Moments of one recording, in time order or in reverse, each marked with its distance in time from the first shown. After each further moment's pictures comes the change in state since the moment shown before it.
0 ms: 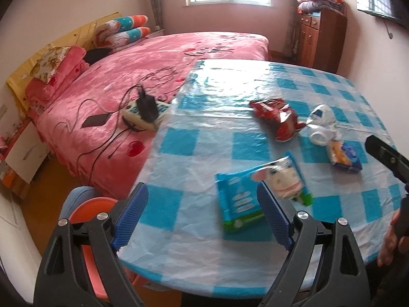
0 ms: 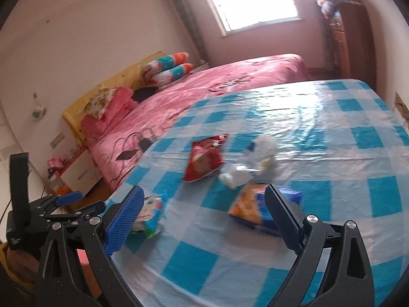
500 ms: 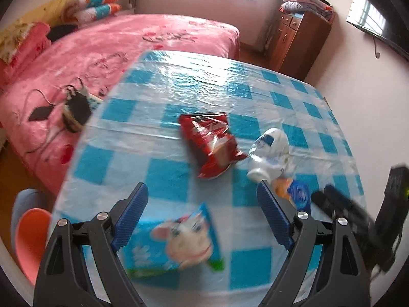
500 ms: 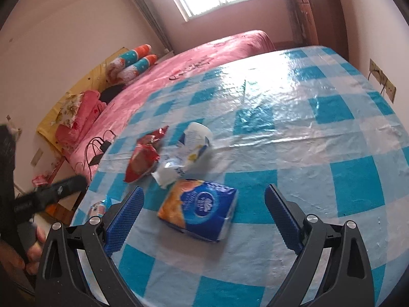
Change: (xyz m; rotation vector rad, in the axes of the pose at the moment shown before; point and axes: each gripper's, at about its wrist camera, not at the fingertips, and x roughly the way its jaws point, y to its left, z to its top) left arm 0.055 -0.066 0.067 -0.089 0.127 -0.262; right arm 0.016 -0.063 0.004 0.133 0.109 -0.095
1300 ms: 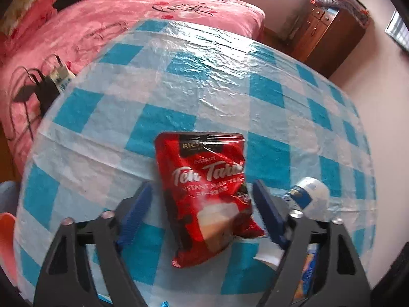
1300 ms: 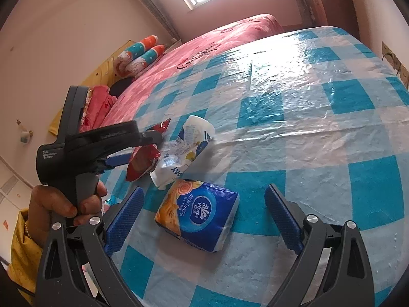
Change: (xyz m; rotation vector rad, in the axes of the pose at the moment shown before) left arm 0.107 -0.006 0.054 -0.116 0.117 0.077; right arm 0.016 -0.014 0.012 0.026 0.071 0.094
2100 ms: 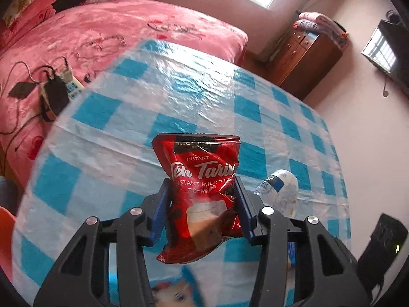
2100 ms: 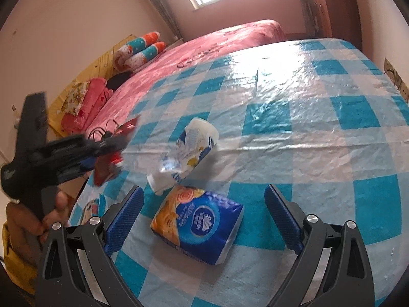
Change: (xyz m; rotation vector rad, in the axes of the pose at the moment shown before) left arm -0.056 0.040 -0.025 -0.040 -0.123 -0.172; right arm 0.020 0.015 0.009 -0.065 -0.027 -0.055
